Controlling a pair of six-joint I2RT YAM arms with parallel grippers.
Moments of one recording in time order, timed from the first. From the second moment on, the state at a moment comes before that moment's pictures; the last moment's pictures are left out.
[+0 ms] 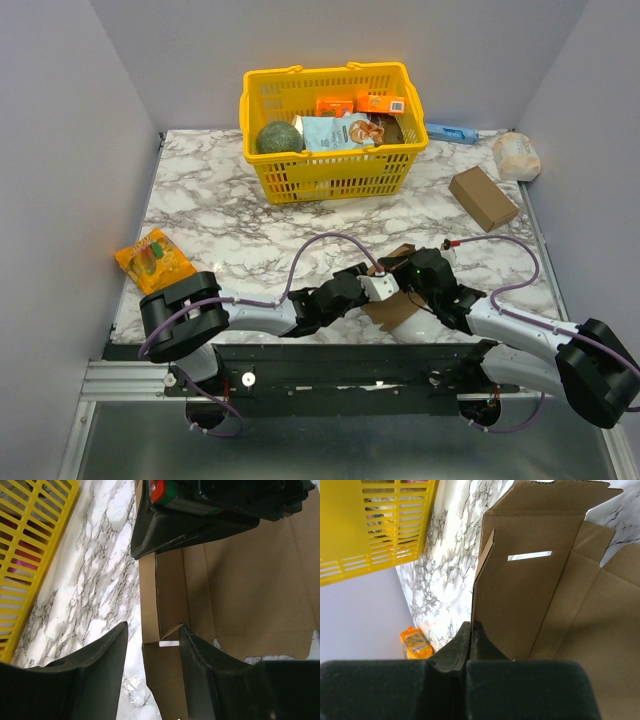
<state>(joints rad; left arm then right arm) -1.20 1.59 0.68 0.49 -0.39 0.35 0.69 1.08 0.34 0.21 0.30 1.45</state>
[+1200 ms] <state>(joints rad) -1.15 1.23 0.59 0.43 -0.25 0.26 0.69 1.07 0.34 0.22 0.30 1.45</state>
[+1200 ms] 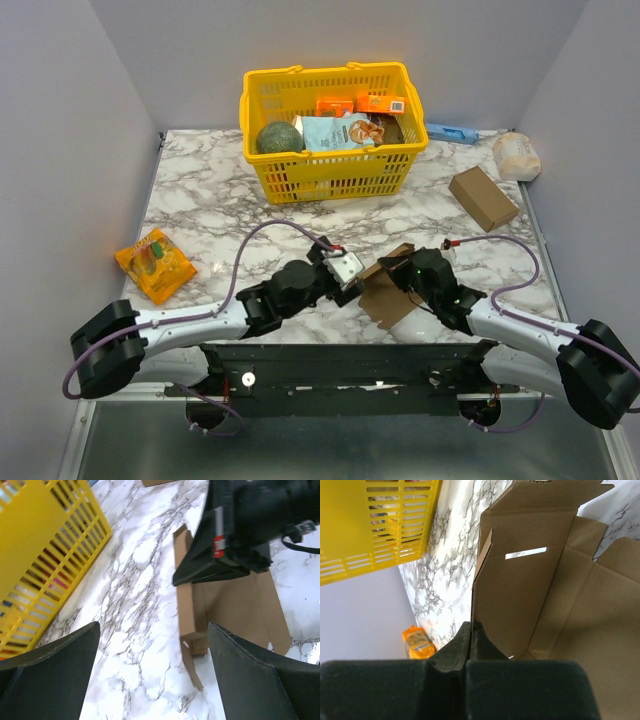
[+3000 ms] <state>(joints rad) -0.91 1.40 0.36 0.60 -0.10 -0.33 0.69 1.07 0.34 0.21 0.30 1.45</state>
